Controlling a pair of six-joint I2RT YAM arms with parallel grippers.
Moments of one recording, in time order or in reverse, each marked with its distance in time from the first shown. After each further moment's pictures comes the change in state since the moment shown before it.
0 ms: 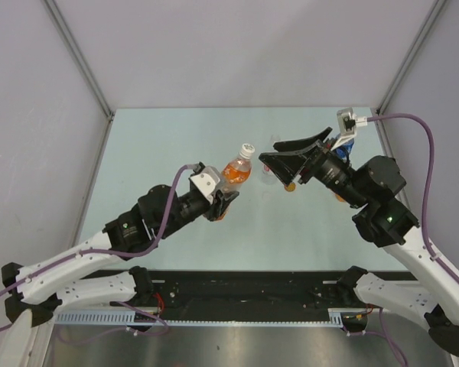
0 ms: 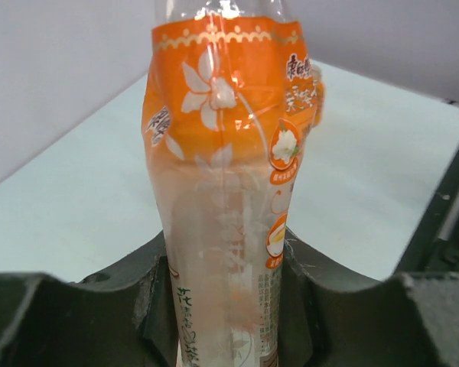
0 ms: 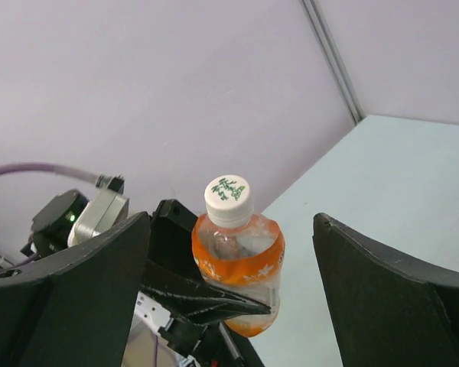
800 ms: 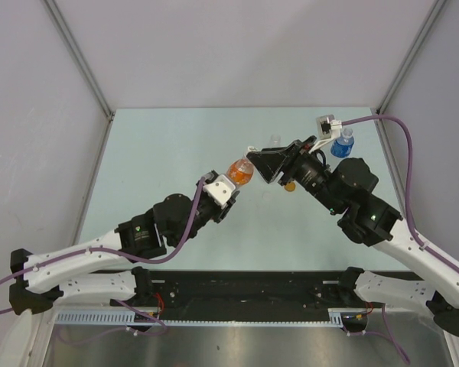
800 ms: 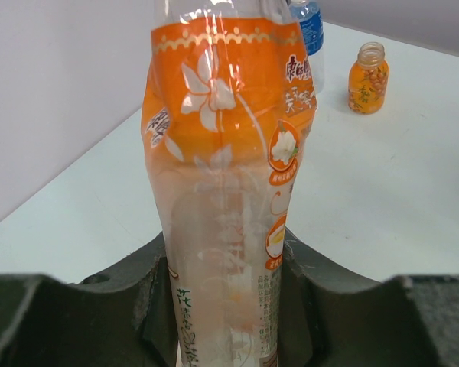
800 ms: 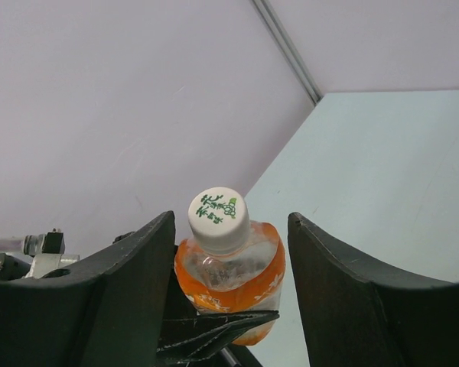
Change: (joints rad) left arm -0.150 0.062 -0.004 0.031 -0.326 0.114; right arm 0.209 0.082 0.014 -0.053 0.362 -0.003
